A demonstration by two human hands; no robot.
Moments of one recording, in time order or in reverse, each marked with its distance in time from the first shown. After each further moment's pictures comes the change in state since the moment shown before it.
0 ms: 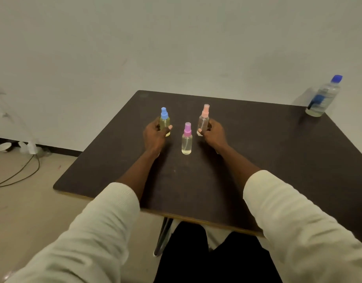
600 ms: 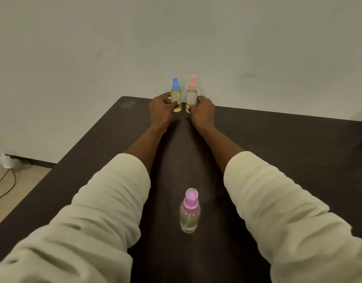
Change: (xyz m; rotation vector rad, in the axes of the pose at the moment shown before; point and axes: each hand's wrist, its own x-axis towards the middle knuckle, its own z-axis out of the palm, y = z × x) left_hand 0.253 -0.029 0.117 0.124 0.037 0.138; right_hand 0.259 0.015 0.090 -0.095 0.203 -0.094
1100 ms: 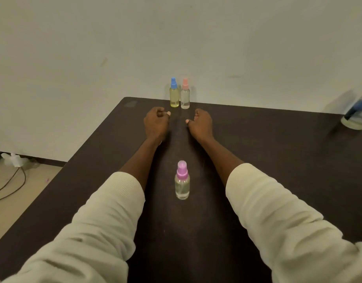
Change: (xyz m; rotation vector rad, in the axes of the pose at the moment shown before) left_hand -0.084 0.030 -0.037 -0.020 0.039 -0.202; right_hand -0.079 -0.007 -0.044 -0.051 -0.109 0.121
